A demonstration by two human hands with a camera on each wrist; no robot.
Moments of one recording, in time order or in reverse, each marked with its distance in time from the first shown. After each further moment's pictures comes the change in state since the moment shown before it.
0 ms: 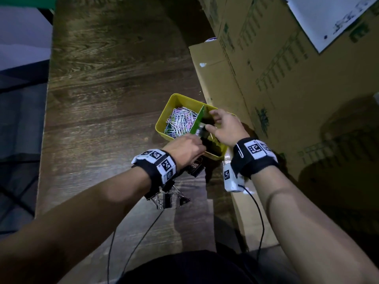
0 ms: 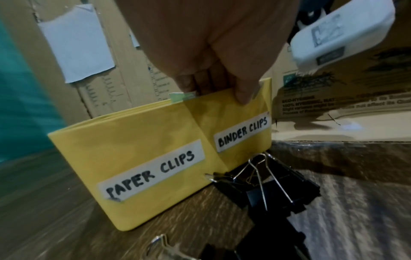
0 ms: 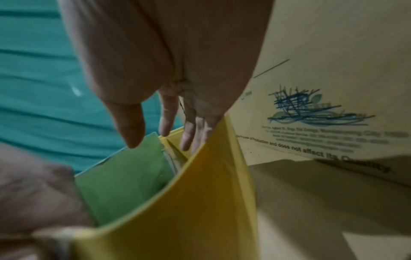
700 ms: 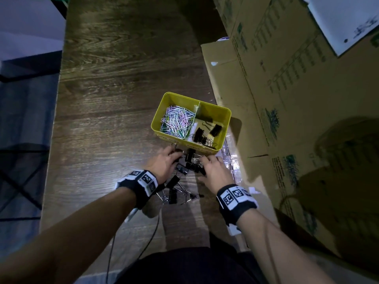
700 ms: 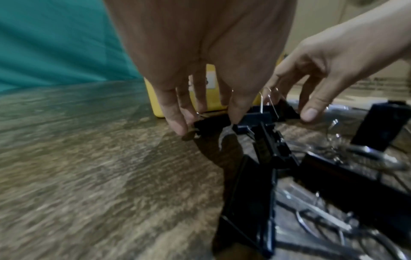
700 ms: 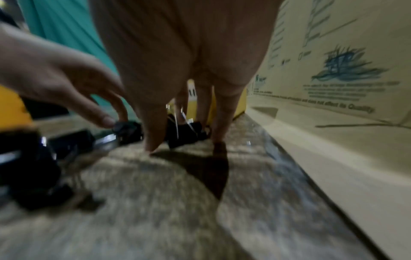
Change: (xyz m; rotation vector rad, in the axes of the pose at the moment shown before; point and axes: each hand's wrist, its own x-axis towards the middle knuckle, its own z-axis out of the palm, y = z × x) left_hand -0.092 -0.013 0.051 -0.212 -0.106 -0.607; right_hand -0.083 0.025 0.099 -0.531 -0.200 -0.127
